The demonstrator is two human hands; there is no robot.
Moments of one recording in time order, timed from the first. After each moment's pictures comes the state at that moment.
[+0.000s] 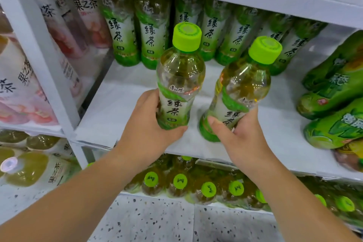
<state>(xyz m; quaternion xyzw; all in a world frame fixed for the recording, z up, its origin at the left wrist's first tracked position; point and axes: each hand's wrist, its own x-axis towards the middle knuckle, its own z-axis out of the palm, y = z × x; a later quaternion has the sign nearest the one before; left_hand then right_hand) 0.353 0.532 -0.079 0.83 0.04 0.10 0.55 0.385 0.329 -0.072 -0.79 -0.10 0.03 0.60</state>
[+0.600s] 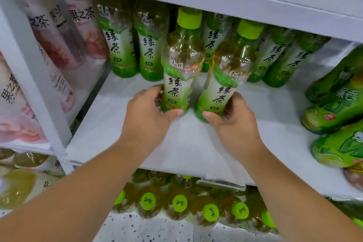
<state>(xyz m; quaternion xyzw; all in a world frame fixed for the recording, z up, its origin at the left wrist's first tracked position) 0.417 0.540 -0.090 0.85 0.12 0.15 0.48 0.454 0.341 -0.097 -0.84 -0.08 -0.02 0.54</state>
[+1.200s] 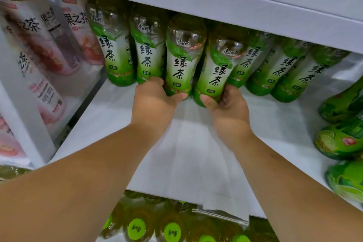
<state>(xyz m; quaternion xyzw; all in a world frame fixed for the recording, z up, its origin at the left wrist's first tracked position) 0.497 0.535 -0.099 0.85 0.20 0.19 0.46 0.535 0.369 -0.119 -0.74 -0.04 -0.02 0.67</state>
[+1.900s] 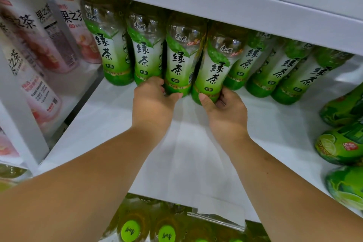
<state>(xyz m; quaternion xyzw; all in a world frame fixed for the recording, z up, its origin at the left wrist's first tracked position) 0.497 0.527 -0.101 0.84 0.22 0.21 0.46 0.534 0.369 -0.119 -0.81 -0.02 -0.04 0.58</state>
